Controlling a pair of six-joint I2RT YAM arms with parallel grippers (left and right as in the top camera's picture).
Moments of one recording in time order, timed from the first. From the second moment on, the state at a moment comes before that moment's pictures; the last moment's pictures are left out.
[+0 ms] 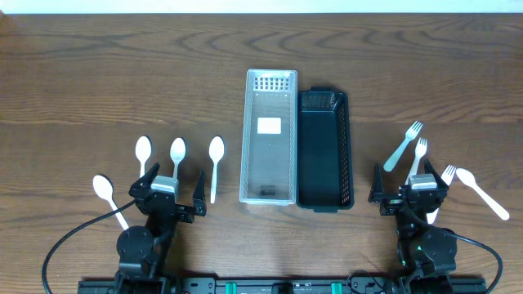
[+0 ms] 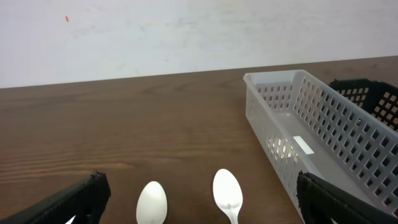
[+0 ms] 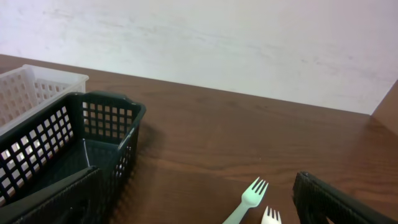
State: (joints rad) left arm -0.10 0.01 0.06 -0.19 0.11 0.01; right arm 0.13 0.01 0.01 -0.06 0.10 -0.09
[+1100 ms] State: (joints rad) left arm -0.10 0.54 0.86 -0.89 -0.02 -0.19; right arm 0.04 0.67 0.74 -0.70 0.04 0.22
